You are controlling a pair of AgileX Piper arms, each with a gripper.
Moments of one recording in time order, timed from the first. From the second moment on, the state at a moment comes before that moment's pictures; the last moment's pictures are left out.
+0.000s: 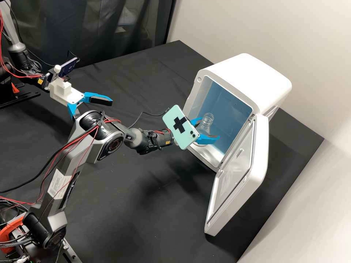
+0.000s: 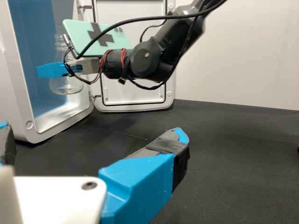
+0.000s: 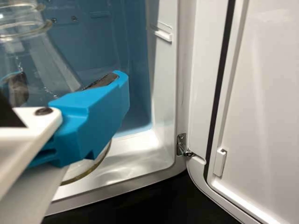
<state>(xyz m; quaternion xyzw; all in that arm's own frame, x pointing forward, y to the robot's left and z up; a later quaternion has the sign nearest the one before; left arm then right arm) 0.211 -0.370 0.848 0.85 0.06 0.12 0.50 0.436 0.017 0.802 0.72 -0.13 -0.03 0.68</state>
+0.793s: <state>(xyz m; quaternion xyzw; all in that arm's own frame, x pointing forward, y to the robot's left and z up) 0.215 -0.369 0.850 0.86 0.06 0.13 0.50 0.485 0.041 0.797 0.69 -0.16 -0.04 0.70</state>
